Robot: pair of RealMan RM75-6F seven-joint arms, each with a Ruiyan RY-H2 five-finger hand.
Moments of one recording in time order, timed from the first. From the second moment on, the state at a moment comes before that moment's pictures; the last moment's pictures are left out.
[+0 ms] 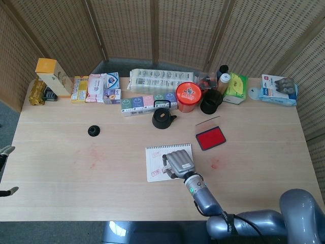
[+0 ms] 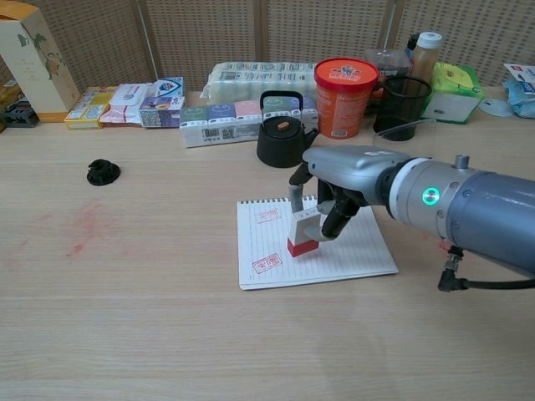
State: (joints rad) left arm -0.10 -0.87 0.02 -1.71 1.42 1.27 -0.24; right arm 0.89 -1.70 0.13 -1.70 -0.70 1.07 -0.65
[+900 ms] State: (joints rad) left arm -0.11 -0.88 0.02 -1.71 1.42 1.26 -0.23; right arm 0.84 -1.77 0.10 -1.53 -0.75 0.99 -0.57
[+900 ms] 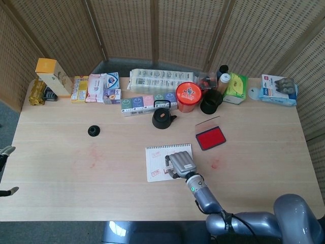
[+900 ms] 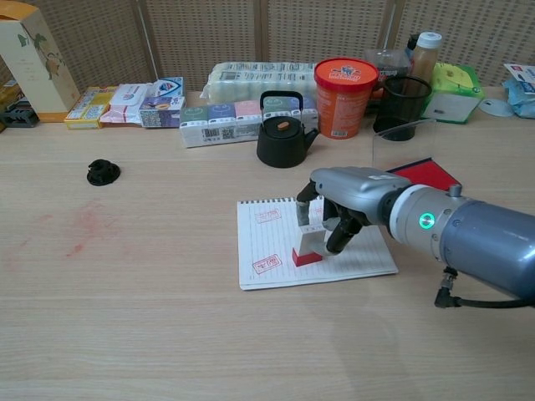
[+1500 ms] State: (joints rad) left arm -0.10 -0.87 0.02 -1.71 1.43 1.28 -0.24; right arm 0.84 -1.63 0.16 -1.78 -0.77 1.10 -0.66
